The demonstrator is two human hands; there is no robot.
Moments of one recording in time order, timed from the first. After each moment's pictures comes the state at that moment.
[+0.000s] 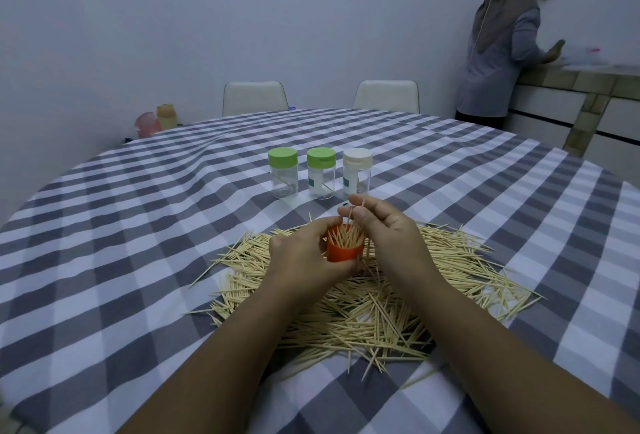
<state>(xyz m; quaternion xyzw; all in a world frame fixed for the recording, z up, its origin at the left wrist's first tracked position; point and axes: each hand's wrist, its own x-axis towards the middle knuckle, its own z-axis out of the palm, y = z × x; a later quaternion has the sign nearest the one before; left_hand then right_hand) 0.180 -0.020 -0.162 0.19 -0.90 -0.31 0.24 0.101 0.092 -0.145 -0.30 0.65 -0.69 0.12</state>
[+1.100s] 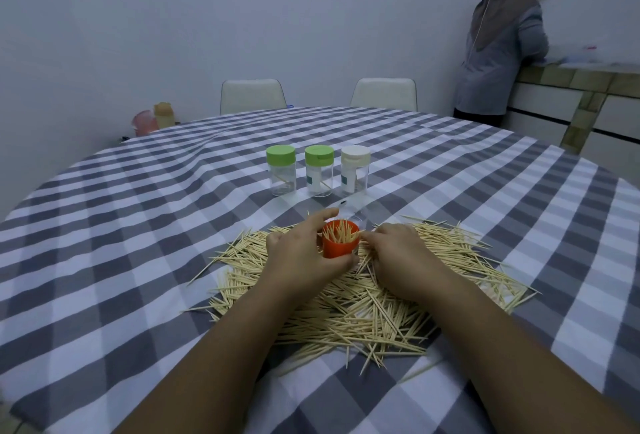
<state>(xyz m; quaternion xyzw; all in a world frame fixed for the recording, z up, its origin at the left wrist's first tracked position) 0.182 -0.020 -0.159 0.19 -0.91 -0.31 0.23 0.077 0.102 -0.156 -0.43 0.90 -0.06 -0.02</state>
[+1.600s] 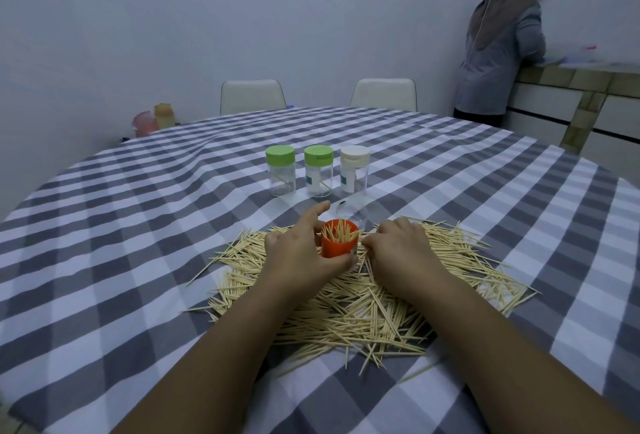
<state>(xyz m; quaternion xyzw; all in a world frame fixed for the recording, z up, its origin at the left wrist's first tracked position) 0.182 -0.020 -0.158 0.20 -0.90 -0.31 0.24 0.075 0.098 -0.164 -0.40 0.91 -0.01 -0.10</state>
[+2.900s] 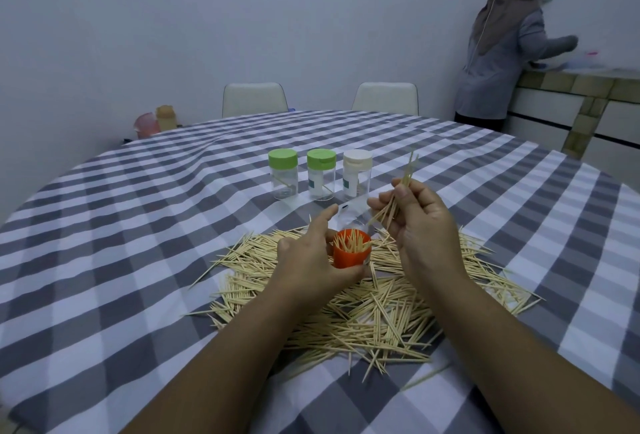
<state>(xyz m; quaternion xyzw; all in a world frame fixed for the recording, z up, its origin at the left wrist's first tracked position) 0.177 -0.017 -0.167 0.18 -0.89 -0.34 0.22 0.084 0.098 -0.140 -0.22 0.50 -0.83 0.08</state>
